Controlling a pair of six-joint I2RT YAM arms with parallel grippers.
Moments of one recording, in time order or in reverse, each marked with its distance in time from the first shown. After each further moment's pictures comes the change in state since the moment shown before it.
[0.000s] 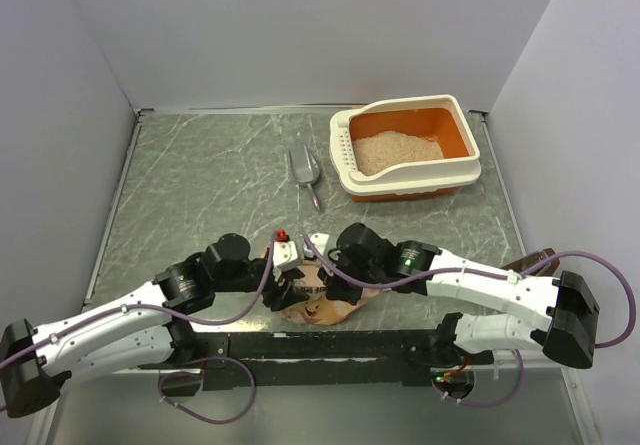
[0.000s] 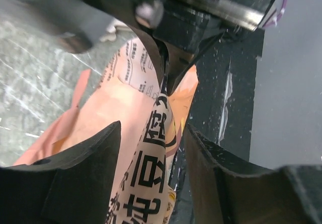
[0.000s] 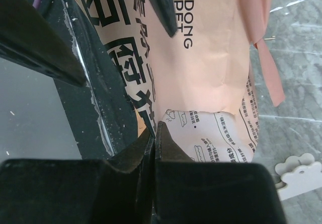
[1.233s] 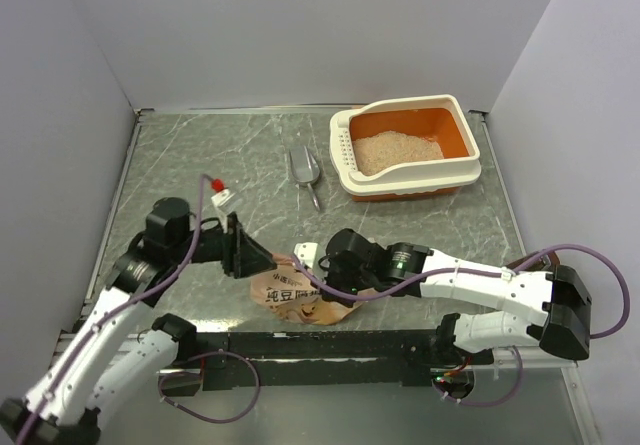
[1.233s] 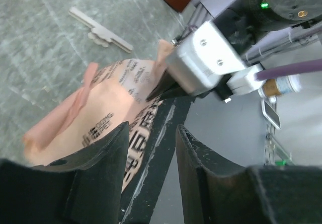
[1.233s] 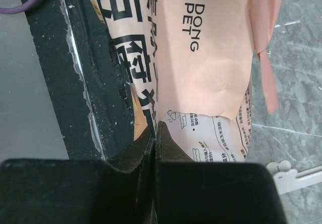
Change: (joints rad) left arm 0.597 -0.135 0.174 -0.318 0.502 -0.347; right arm 0.088 0.050 0.065 -0.044 0.075 -0.100
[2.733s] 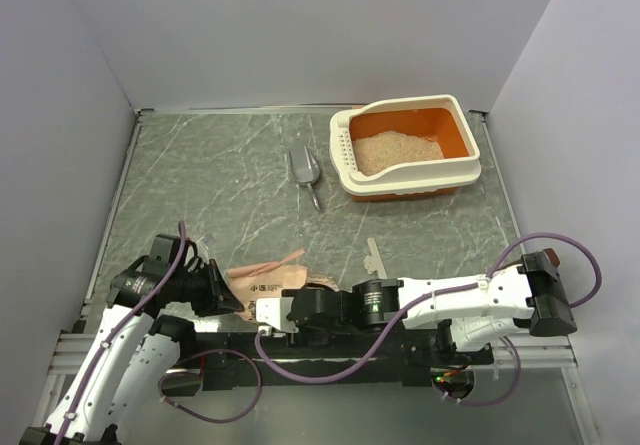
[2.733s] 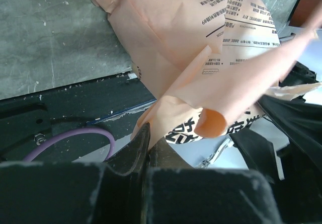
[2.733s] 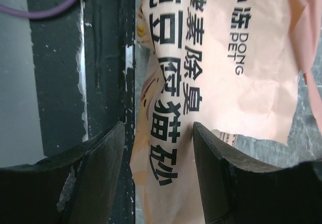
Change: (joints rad) left arm 0.151 -0.083 -0.131 -0.652 -0.301 -0.307; right arm 0.386 0.135 0.138 0.033 0.384 -0.110
